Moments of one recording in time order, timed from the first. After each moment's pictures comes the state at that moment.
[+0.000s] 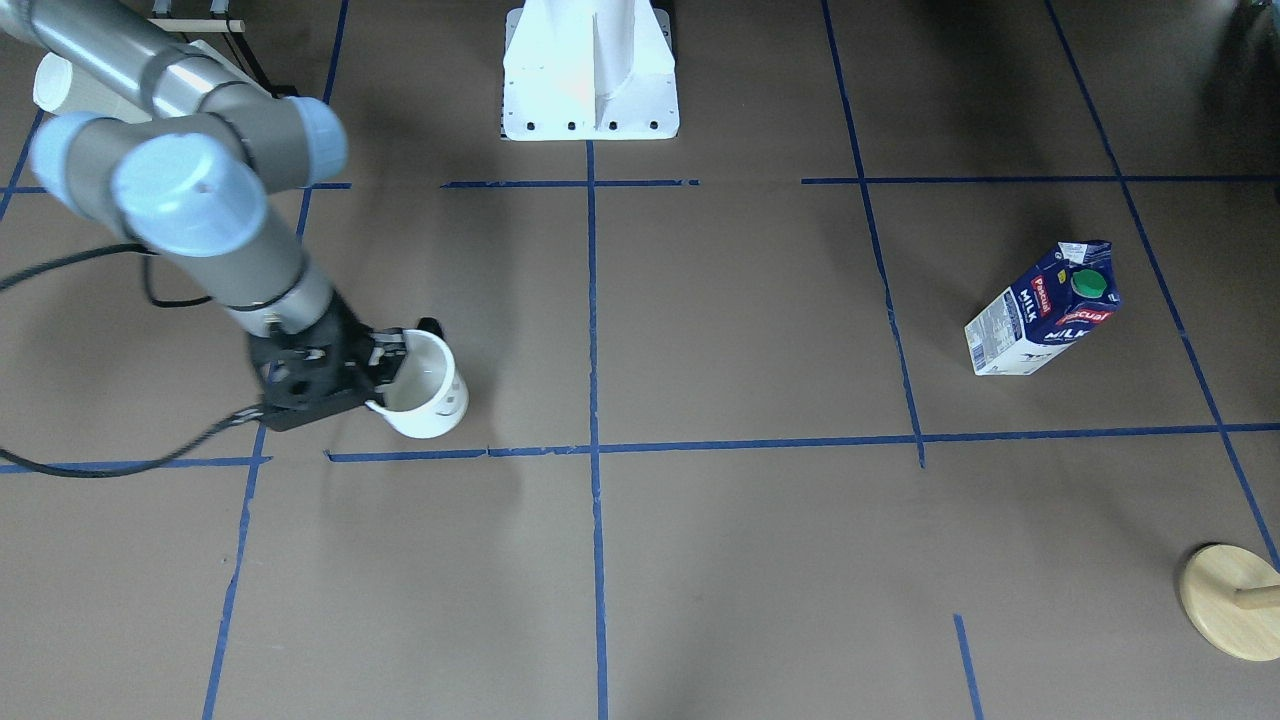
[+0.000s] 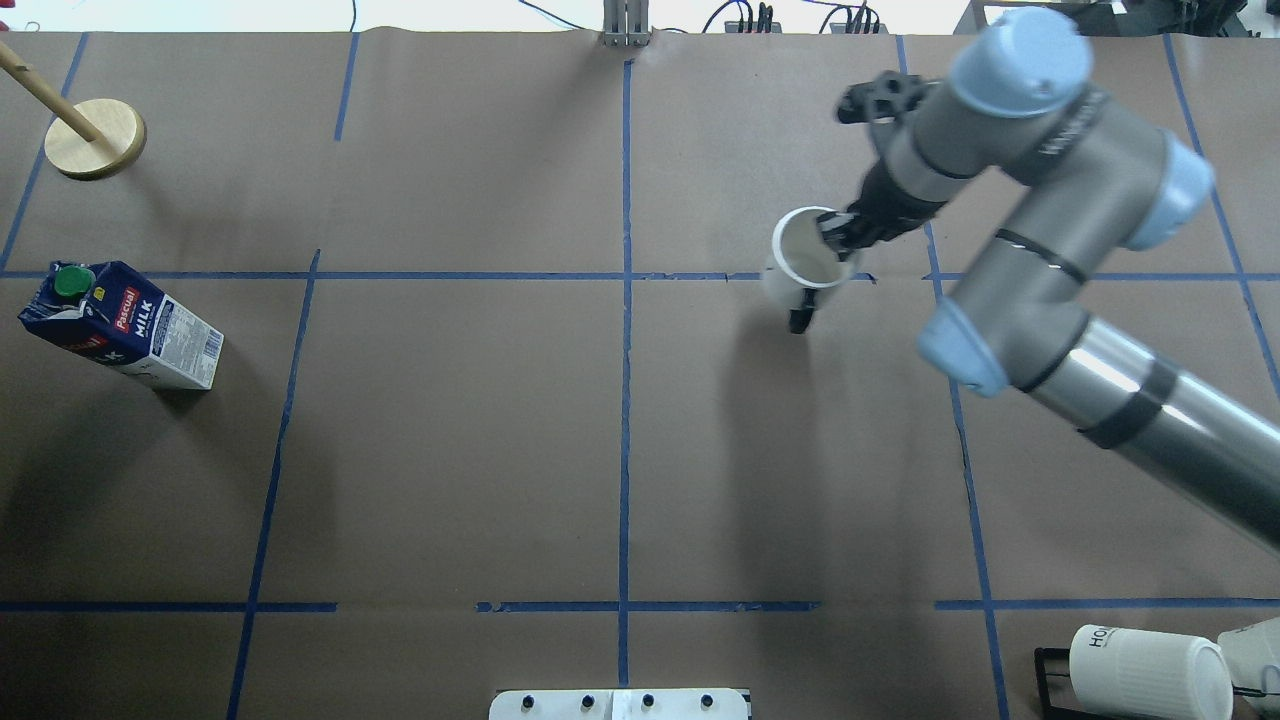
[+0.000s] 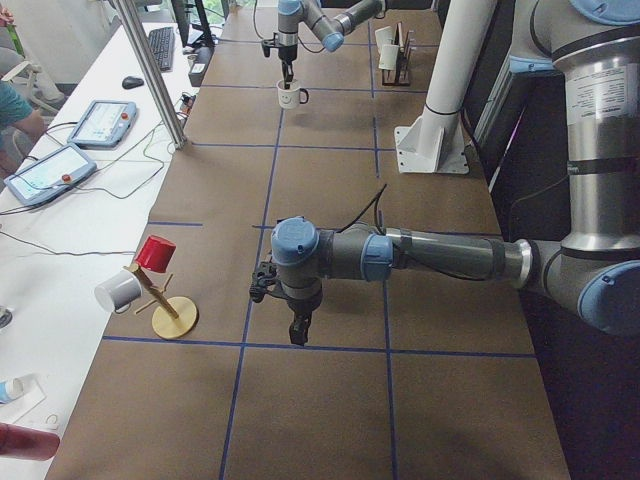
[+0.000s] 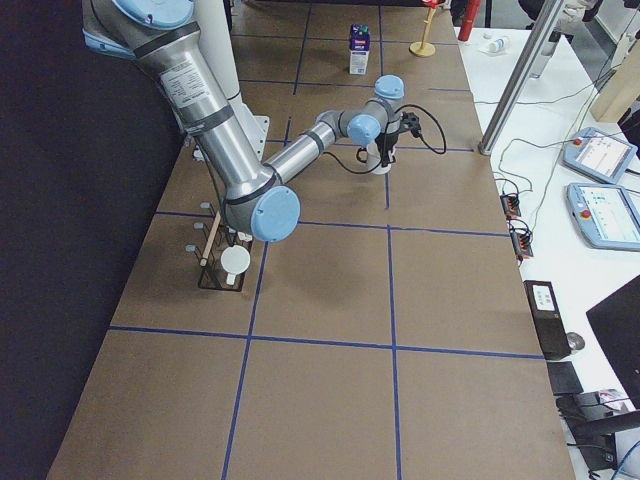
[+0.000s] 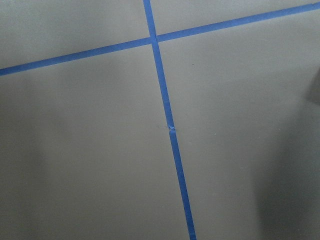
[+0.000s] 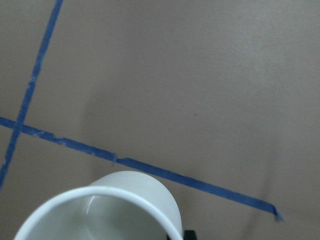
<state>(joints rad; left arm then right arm) -1.52 -1.41 -1.82 -1.50 -2.33 0.15 0.80 -0.95 1.56 -1.41 2.05 0.71</state>
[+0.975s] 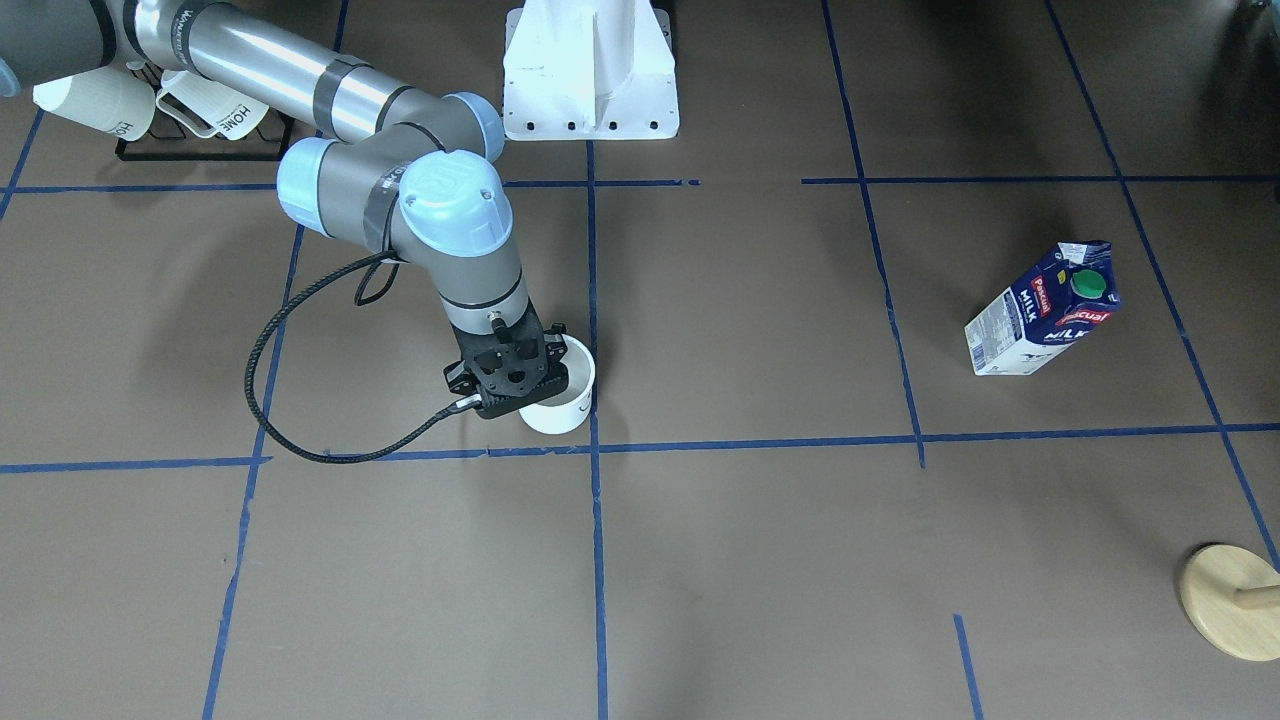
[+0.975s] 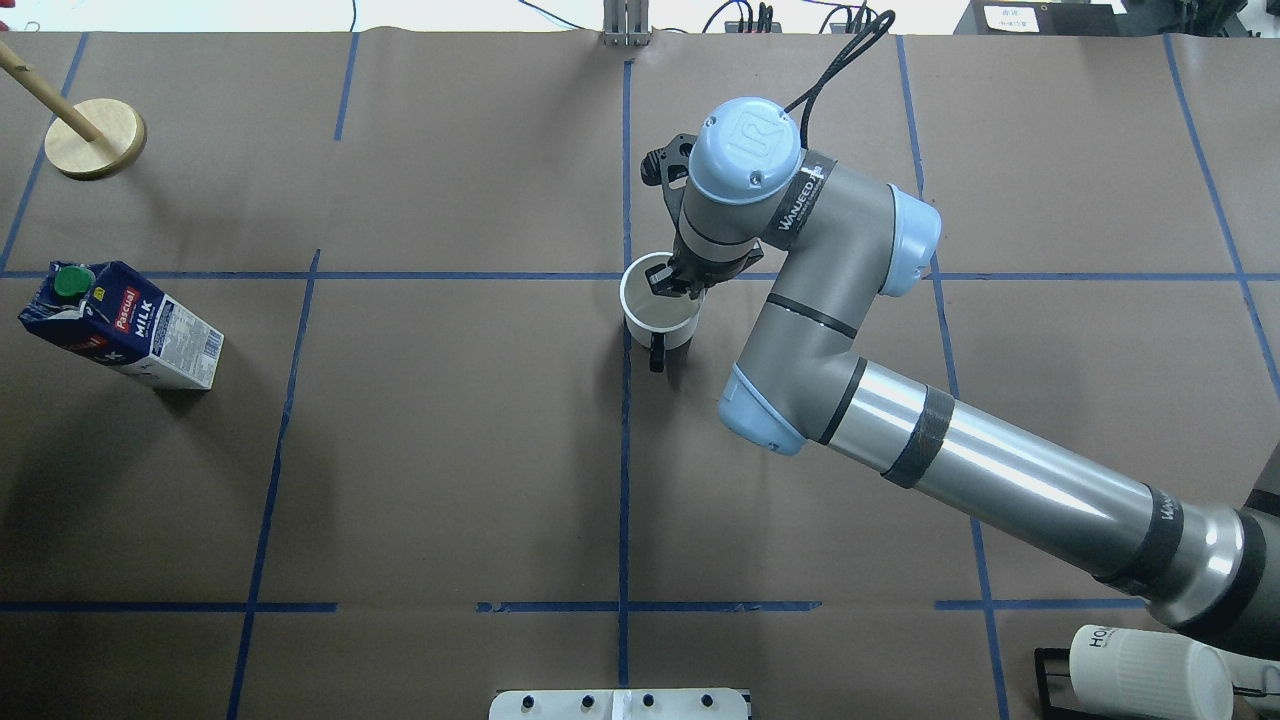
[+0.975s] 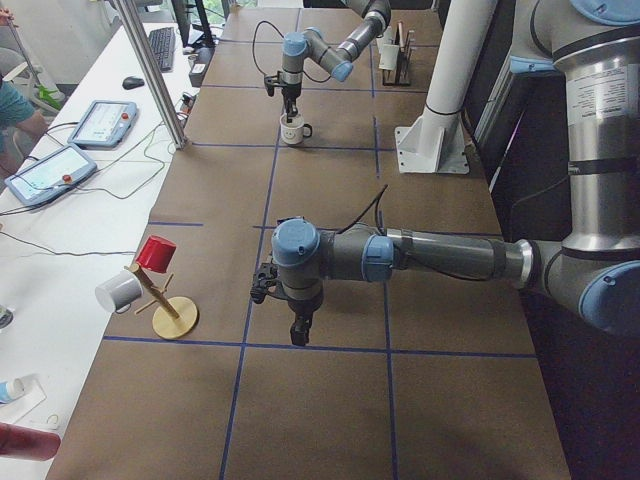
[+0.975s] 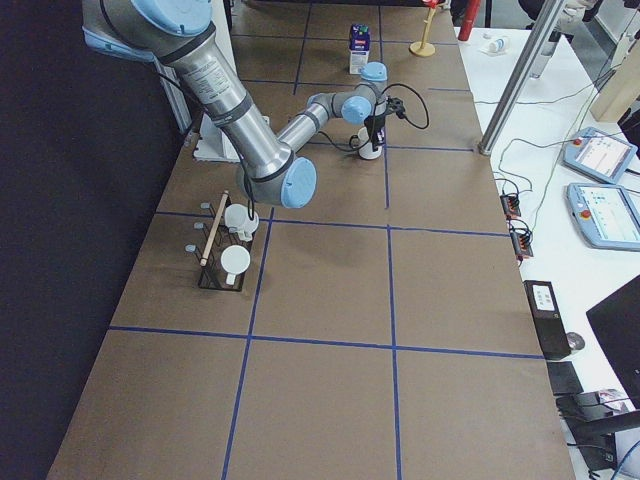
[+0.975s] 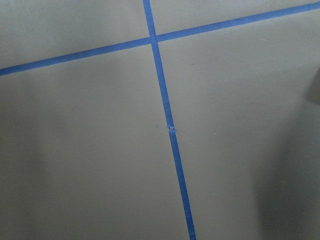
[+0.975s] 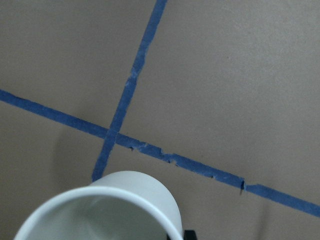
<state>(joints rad) -1.52 -1.41 -1.81 -1.49 -2.33 0.15 0.64 -0.77 1.39 -1.42 1.89 0.78</state>
